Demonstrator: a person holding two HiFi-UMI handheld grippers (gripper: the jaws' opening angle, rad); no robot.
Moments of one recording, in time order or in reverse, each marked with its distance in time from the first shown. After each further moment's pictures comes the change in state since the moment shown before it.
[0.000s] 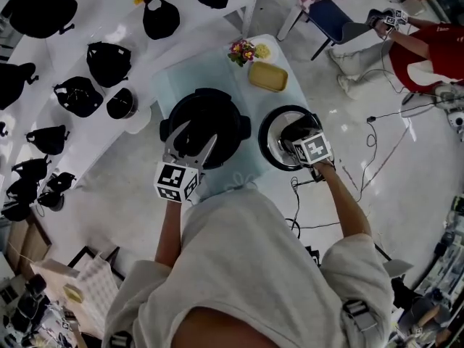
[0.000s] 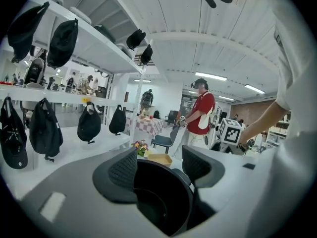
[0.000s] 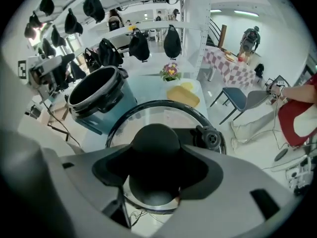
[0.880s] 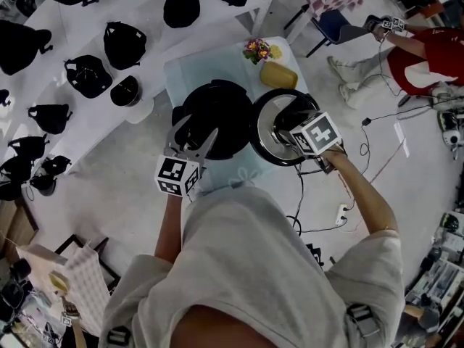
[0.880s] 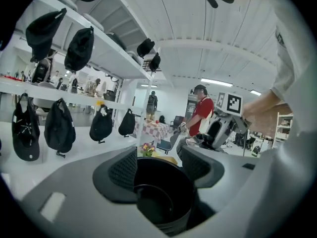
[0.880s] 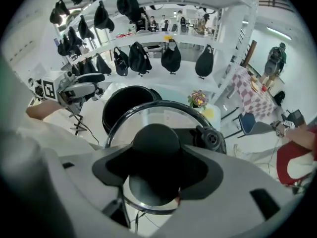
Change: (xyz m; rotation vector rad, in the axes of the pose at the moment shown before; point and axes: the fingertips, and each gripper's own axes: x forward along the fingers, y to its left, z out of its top) left arm -0.044 0.019 -0.004 -0.047 -0.064 0.057; right arm -0.082 0.088 0.097 -0.260 0.025 0.087
